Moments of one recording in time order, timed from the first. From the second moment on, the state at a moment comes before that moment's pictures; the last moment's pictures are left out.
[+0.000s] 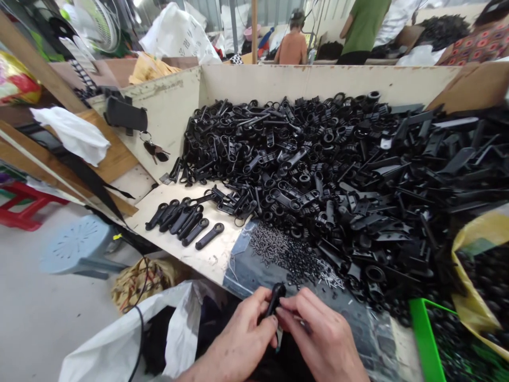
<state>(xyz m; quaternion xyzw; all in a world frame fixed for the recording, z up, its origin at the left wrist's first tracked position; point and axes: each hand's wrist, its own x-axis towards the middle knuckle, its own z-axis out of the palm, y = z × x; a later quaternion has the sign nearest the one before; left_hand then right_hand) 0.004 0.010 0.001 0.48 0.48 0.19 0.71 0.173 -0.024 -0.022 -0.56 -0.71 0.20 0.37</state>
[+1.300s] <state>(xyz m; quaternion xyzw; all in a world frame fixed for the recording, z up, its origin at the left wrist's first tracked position) 0.003 0.038 -0.004 0.34 0.49 0.23 0.77 0.207 -0.033 -0.037 -0.68 -0.49 0.29 0.47</state>
